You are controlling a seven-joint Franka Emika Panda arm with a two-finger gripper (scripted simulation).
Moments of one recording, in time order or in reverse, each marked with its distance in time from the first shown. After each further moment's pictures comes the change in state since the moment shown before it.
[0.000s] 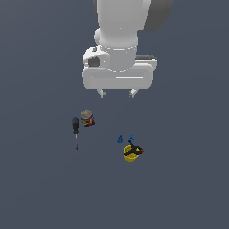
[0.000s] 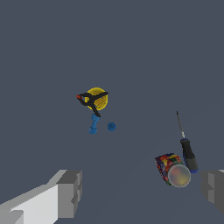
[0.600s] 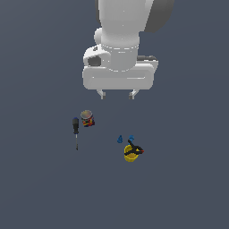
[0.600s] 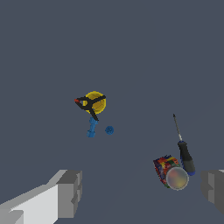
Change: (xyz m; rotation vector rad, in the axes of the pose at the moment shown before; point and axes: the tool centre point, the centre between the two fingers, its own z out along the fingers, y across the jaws) arm 0.006 0.000 -0.002 -0.020 0.016 0.006
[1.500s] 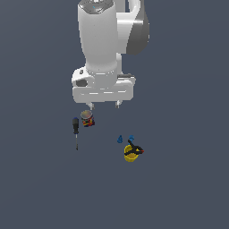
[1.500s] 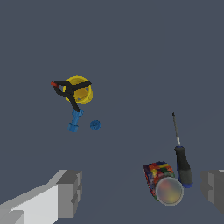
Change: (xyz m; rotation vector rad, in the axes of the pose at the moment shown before) arm -0.015 0.045 0.062 0.014 -0.013 -0.088
